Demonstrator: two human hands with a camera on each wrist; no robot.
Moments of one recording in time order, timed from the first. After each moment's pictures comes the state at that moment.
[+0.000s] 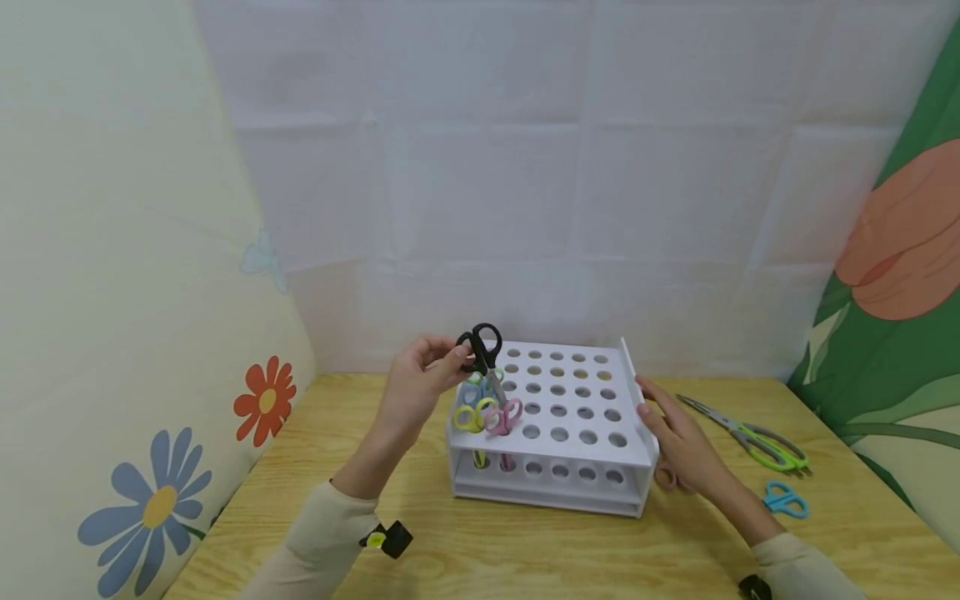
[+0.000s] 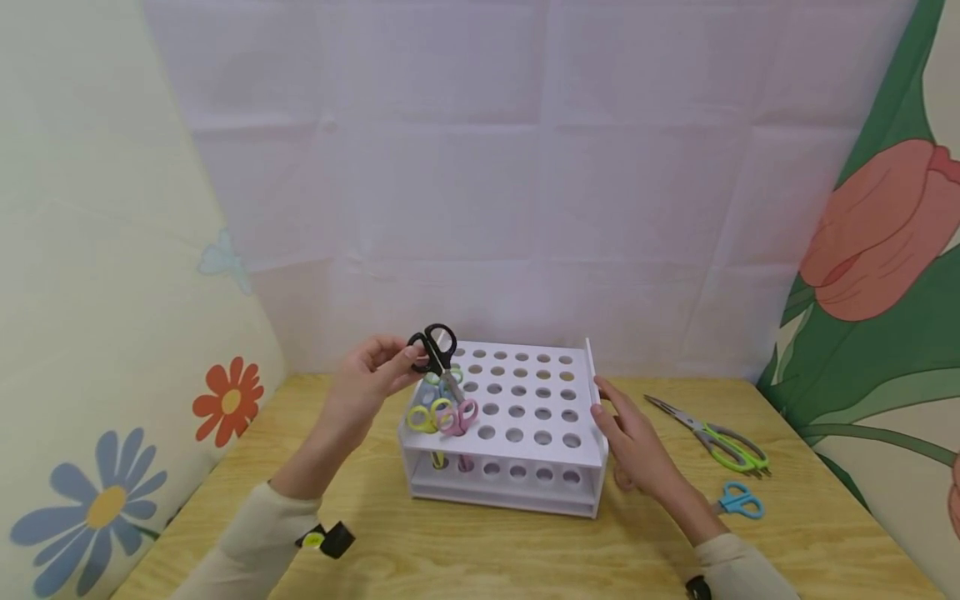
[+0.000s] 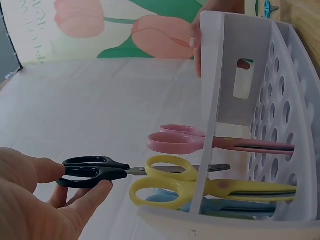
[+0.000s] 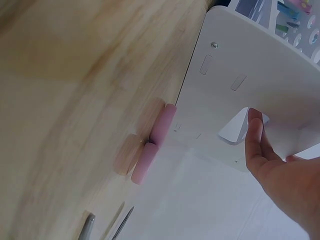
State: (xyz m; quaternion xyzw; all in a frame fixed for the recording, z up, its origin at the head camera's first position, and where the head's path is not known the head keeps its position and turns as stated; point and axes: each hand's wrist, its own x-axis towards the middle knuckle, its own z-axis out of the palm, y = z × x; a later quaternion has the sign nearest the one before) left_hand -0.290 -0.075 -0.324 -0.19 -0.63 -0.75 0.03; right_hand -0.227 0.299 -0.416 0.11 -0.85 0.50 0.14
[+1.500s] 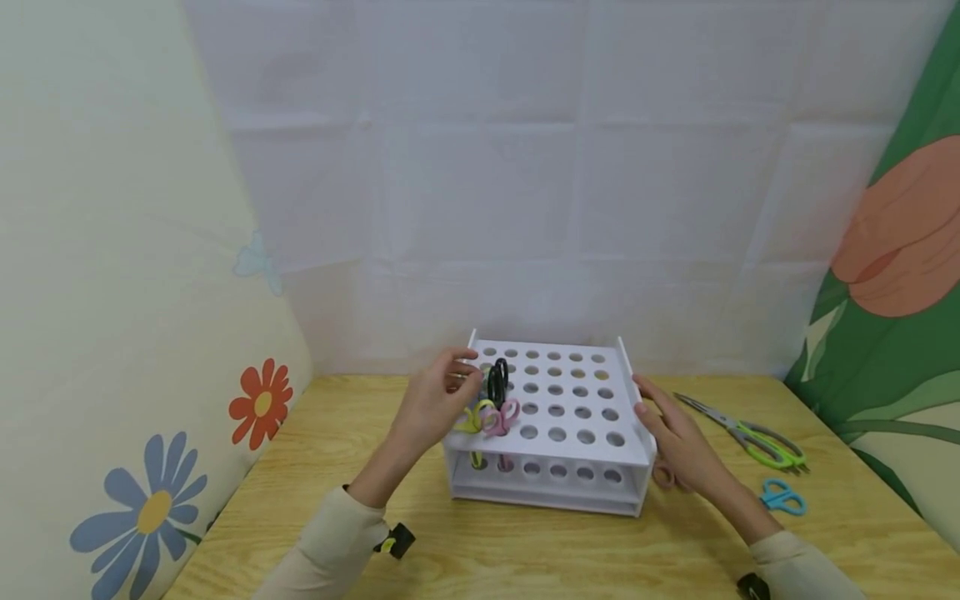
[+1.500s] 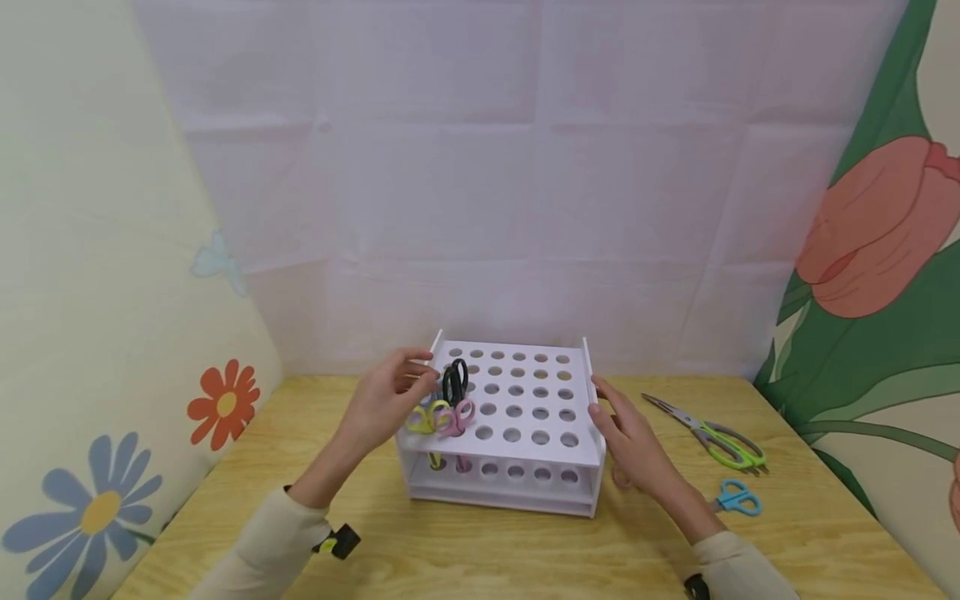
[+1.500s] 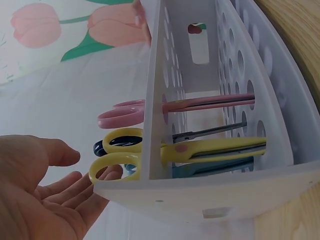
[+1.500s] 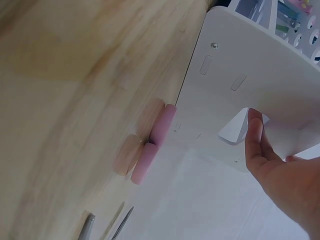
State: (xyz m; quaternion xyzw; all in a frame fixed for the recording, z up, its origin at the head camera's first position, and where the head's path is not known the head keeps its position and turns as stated) left_hand -0.296 -0.064 -0.350 -0.26 -0.81 -0.51 0.13; right_hand -0.227 0.299 -0.416 0.12 -0.85 0.49 0.16
